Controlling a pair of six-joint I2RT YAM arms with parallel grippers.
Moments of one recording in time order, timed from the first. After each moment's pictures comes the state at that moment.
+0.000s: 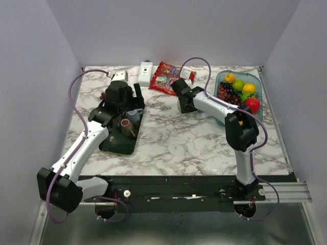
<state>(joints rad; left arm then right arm) -0.40 1.20 1.12 -0.41 -0.20 -0.42 0.62 2.08 1.67 -0.72 0.44 0.36</state>
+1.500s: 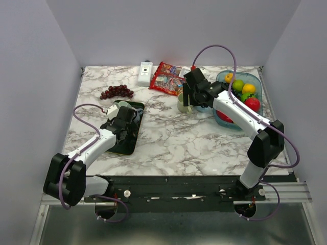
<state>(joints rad) -0.40 1.27 0.74 -0.45 -0.35 -0.93 0.62 1.75 1.63 -0.81 0.40 0.42</state>
